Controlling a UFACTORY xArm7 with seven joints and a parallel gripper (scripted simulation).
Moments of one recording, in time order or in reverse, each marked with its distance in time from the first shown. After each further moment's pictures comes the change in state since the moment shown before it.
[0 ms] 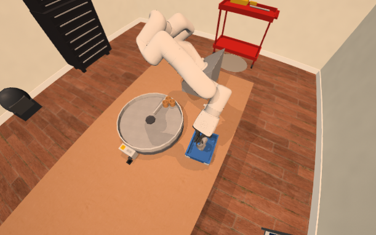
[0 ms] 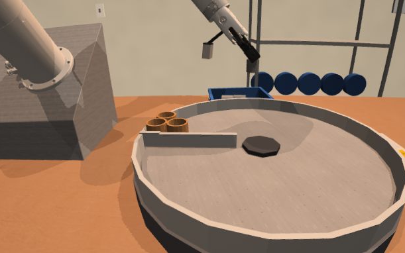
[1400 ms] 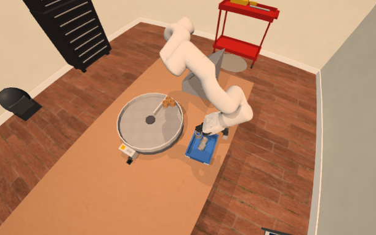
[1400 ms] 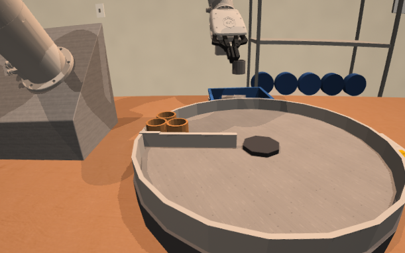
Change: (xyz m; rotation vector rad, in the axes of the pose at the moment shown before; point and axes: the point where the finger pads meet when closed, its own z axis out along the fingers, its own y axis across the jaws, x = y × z) arm 0.041 -0.027 -0.035 0.726 0.003 0.877
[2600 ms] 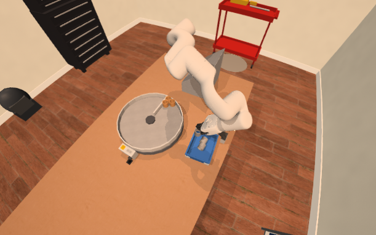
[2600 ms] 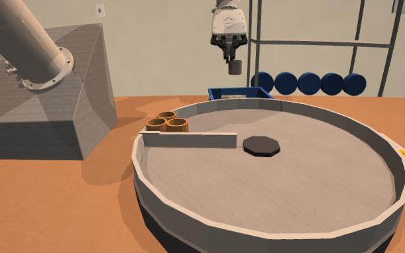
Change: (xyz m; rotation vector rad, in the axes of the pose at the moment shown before) arm 0.001 -0.011 -0.001 0.182 -0.008 0.210
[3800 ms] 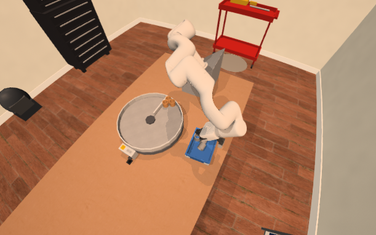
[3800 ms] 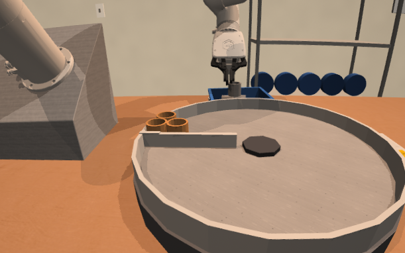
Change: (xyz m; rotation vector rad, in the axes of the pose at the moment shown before) arm 0.042 0.000 0.050 0.000 0.001 0.001
